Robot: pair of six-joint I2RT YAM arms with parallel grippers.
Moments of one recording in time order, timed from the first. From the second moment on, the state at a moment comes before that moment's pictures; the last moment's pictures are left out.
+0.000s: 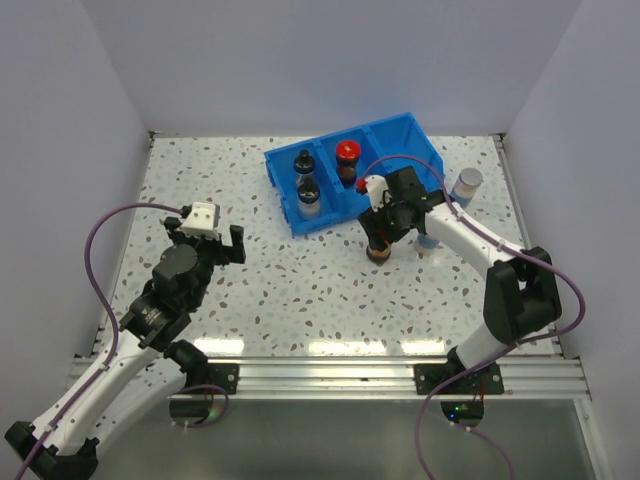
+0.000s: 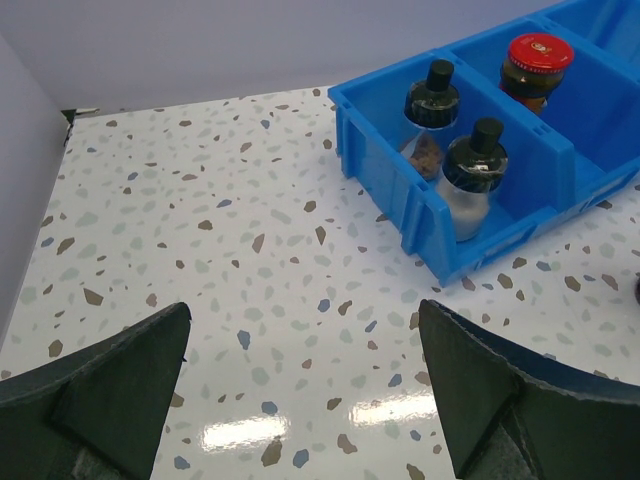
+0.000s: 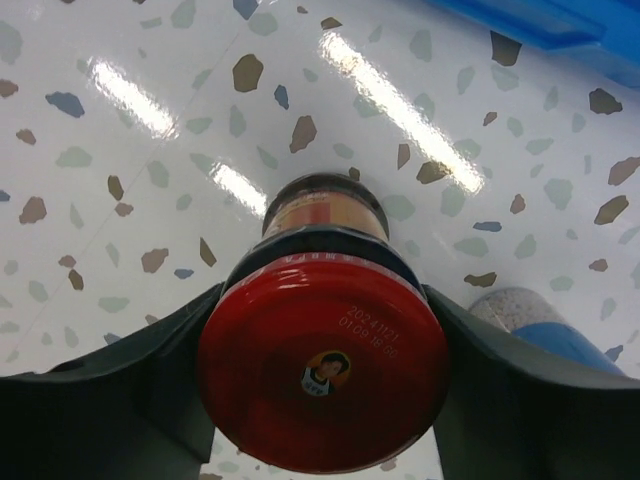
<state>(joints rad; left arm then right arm) -0.58 0.58 0.64 -0.22 -0.48 -0.04 0.41 1.60 1.18 -0.62 -0.13 -0.27</state>
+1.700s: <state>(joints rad) -0.57 0.59 0.64 -0.21 -0.43 -0.04 0.40 2.17 1.97 -0.70 -0.07 -0.25</state>
